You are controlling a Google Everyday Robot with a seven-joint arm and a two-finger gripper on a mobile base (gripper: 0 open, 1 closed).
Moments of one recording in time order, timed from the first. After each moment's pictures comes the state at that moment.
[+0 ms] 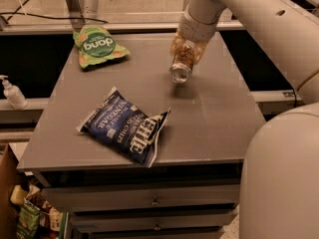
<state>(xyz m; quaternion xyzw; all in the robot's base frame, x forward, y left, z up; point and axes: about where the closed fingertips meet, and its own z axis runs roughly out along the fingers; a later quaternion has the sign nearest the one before) 0.716 -0.091 0.881 -0.97 0.17 -0.15 0.13</state>
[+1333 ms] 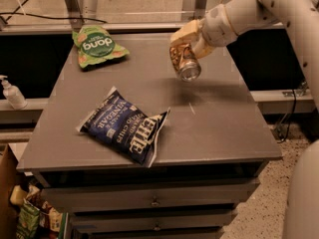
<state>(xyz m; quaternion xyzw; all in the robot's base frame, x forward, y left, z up) 0.693 -0.077 0.912 -0.90 -0.01 -0.14 0.42</state>
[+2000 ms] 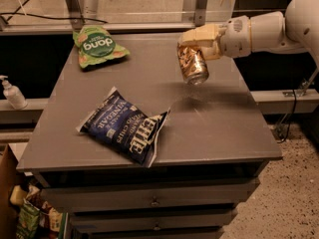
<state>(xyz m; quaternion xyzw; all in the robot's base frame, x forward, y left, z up) 0.666 -0.100 0.934 -0.81 -0.08 -0.23 0.53</state>
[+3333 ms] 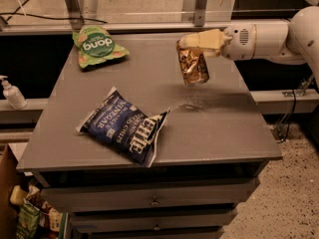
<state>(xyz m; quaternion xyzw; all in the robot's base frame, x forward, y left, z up) 0.649 -0.099 0.946 -0.73 -0.22 -0.33 0.55</state>
